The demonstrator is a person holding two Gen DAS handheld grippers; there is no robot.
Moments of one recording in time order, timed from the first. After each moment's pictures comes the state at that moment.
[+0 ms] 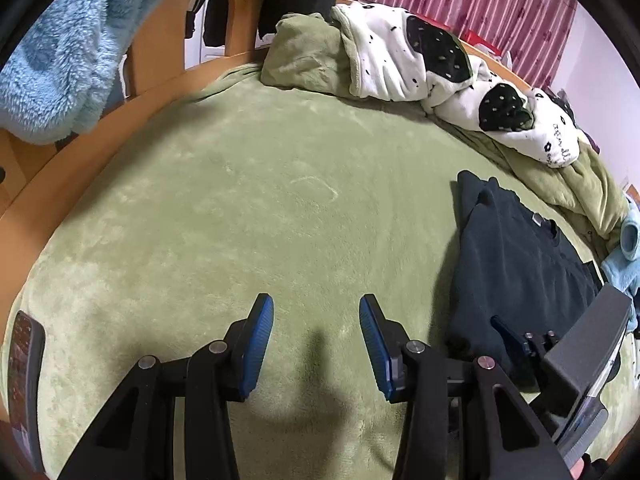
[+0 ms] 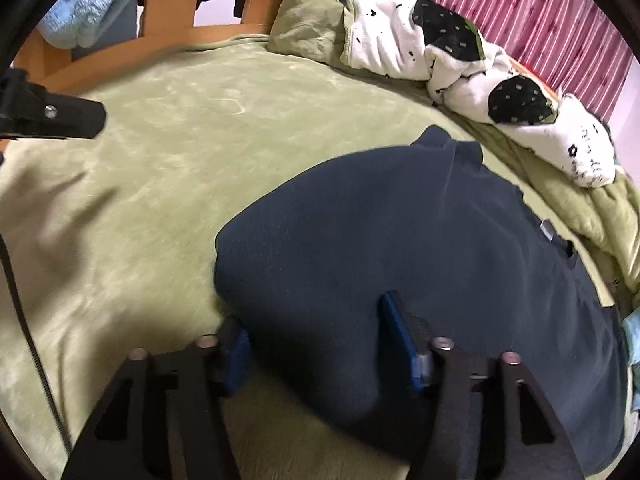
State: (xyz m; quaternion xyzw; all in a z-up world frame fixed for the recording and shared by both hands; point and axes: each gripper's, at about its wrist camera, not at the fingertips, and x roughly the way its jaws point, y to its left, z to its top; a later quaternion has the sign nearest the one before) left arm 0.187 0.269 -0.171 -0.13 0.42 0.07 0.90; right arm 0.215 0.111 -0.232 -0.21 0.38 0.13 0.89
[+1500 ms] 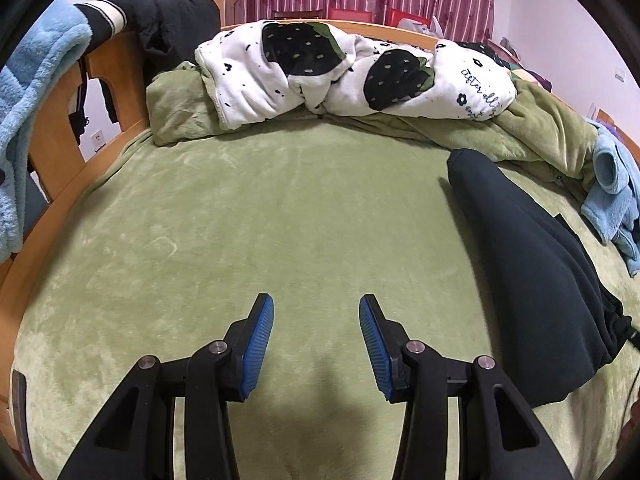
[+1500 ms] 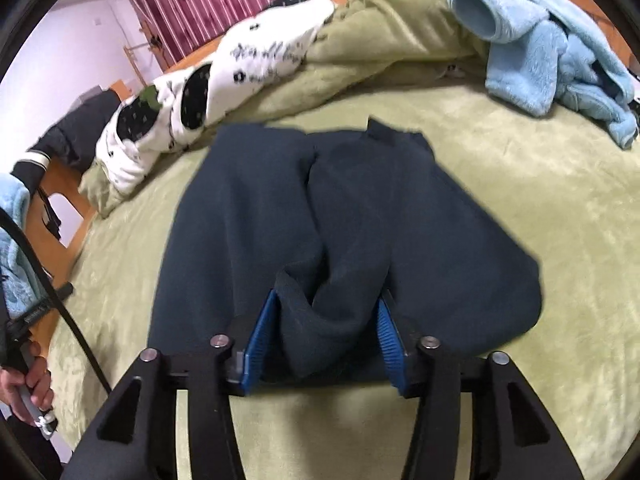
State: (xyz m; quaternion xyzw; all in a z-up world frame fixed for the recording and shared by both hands) left arm 0.228 0.085 -0.132 -0.02 0.40 0.01 0.92; right arm 0.158 -0.315 -0.155 0.17 0.39 -0.01 0.90
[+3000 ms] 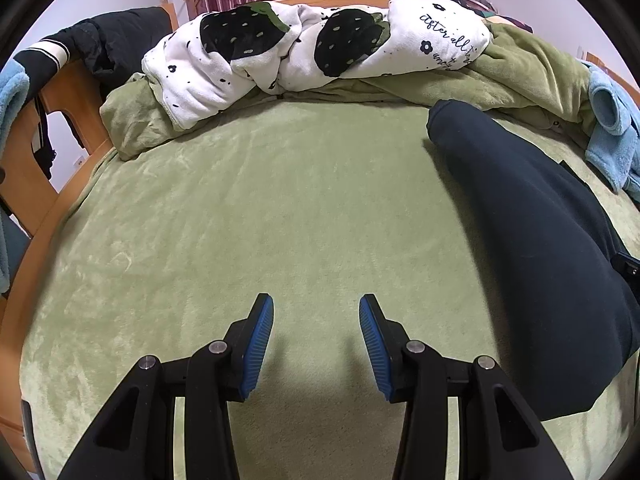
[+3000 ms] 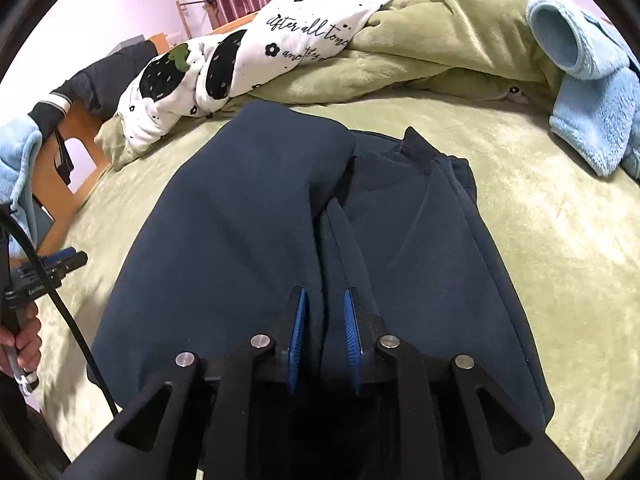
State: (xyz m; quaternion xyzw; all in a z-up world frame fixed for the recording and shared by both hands) left arm 0.255 0.023 -0.162 0.06 0.43 0.00 0.90; right arm 0.232 -0.329 -0.178 0.09 0.42 0.07 0.90
